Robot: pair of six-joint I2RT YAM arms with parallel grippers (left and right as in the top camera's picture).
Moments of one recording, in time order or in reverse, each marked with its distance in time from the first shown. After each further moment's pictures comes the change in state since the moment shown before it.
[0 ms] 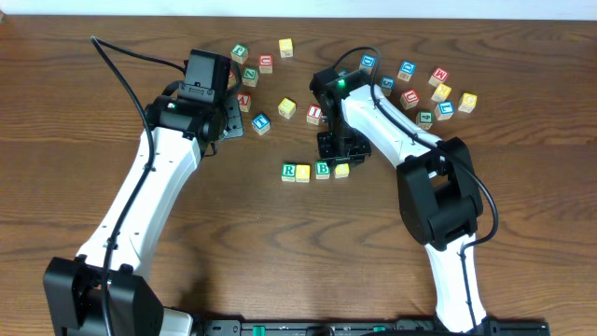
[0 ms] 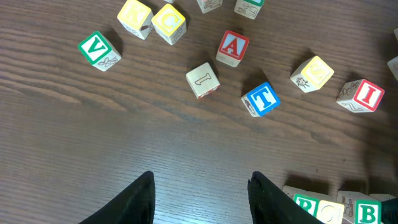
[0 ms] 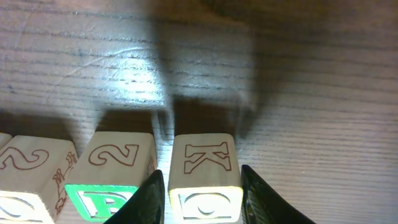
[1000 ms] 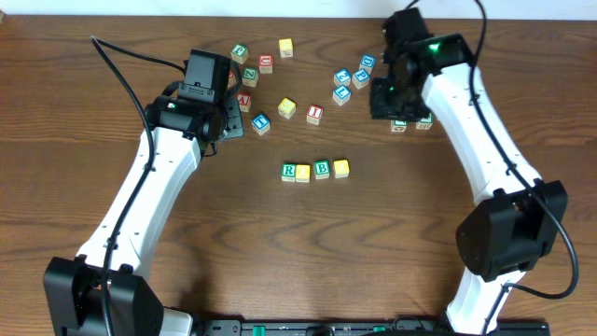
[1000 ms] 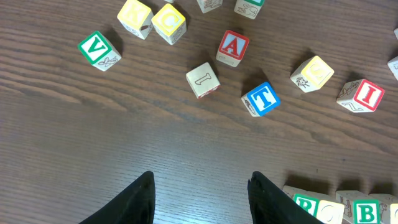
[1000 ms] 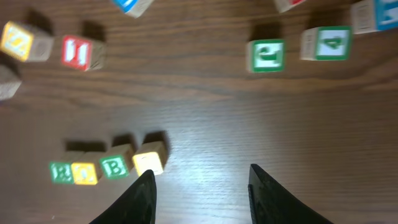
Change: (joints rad) left arm 0.000 0.000 0.000 0.000 0.000 0.000; right arm -0.220 -0.308 0.048 0.008 0.043 -0.016
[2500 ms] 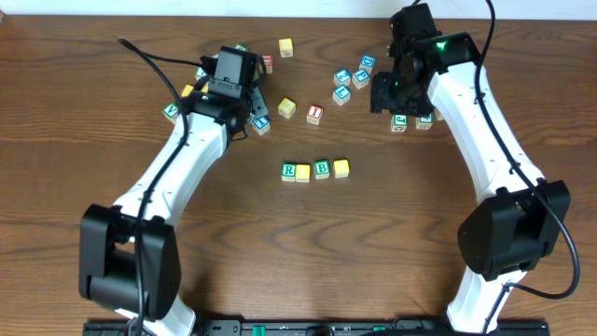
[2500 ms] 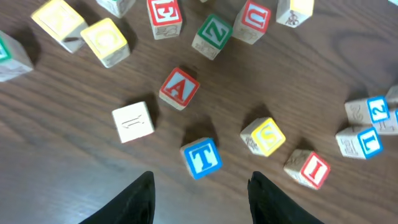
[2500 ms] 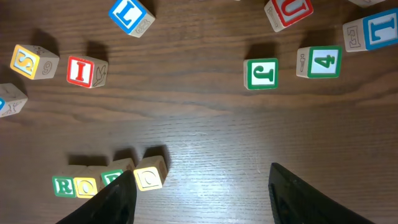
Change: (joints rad) left arm -0.058 0.182 0.000 0.286 0.011 -0.288; right arm -0.012 0.000 0.000 0.044 0.004 -0.004
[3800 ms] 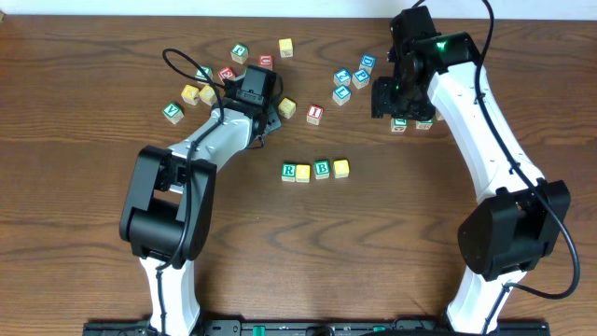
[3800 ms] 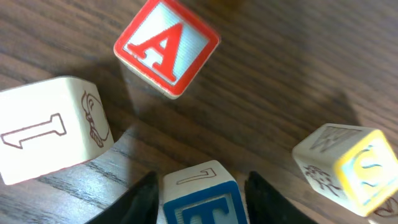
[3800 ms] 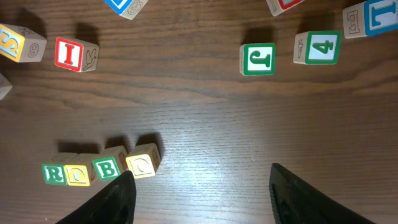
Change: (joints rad) left arm -0.024 0.292 0.000 0.155 0.000 -0.063; right arm 0.000 0.000 0.000 -0.045 0.000 -0.022
